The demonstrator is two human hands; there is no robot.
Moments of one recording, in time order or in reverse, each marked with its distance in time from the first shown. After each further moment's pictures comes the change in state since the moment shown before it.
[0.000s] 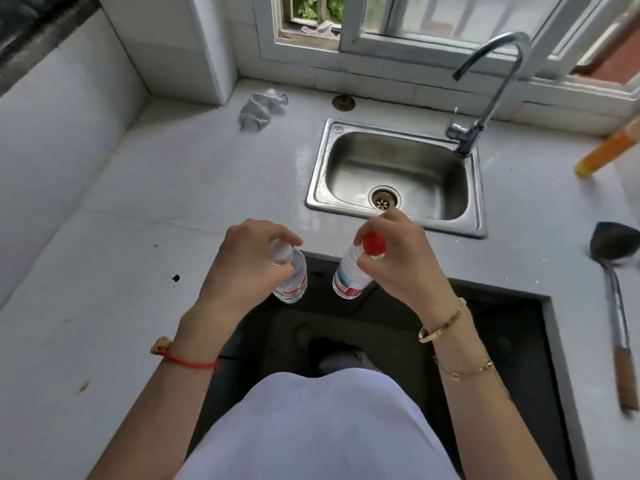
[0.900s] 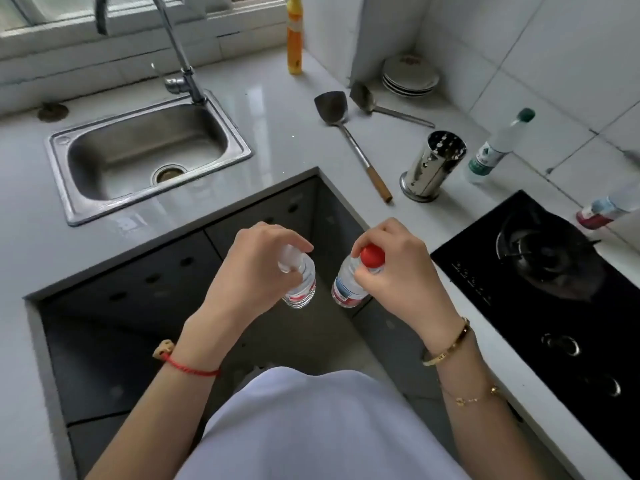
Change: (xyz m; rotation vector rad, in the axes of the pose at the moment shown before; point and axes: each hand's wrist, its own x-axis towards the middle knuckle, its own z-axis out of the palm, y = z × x) left_hand -0.168 0.208 0.150 -0.035 -0.523 0.628; right_hand -0.355 0.088 -0.102 -0.102 0.458 0.585
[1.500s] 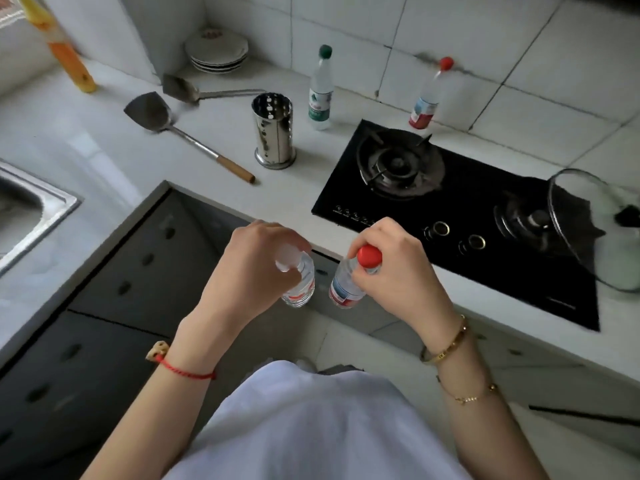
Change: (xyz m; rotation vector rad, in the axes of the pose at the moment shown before) left_hand 0.019 0.108 0.096 0.023 -0.324 0.480; right_hand -0.125 0.084 -0.057 -0.004 0.319 0.434
